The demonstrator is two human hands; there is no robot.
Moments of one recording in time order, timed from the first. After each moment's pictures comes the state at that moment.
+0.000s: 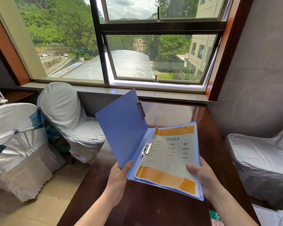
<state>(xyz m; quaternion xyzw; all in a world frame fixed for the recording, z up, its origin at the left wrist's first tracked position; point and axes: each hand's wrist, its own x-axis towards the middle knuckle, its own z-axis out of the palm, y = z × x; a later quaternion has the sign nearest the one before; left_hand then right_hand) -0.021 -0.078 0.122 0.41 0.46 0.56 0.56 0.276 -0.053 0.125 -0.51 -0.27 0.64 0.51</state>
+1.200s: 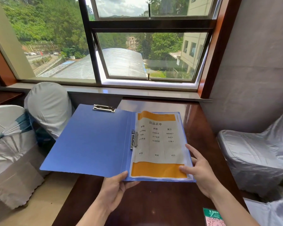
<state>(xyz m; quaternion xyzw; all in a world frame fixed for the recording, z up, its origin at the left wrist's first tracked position) -0.017 -0.079 0.116 0.21 0.42 0.50 0.73 0.289 -0.059 0.145 -0.51 -0.43 0.55 0.50</state>
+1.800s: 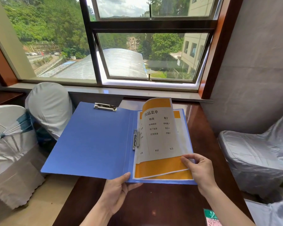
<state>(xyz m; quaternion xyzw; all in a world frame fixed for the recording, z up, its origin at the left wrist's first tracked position) -0.013 -0.083 0.115 0.21 0.41 0.51 0.73 0.276 -0.050 0.136 -0.61 -0.41 0.38 0.56</state>
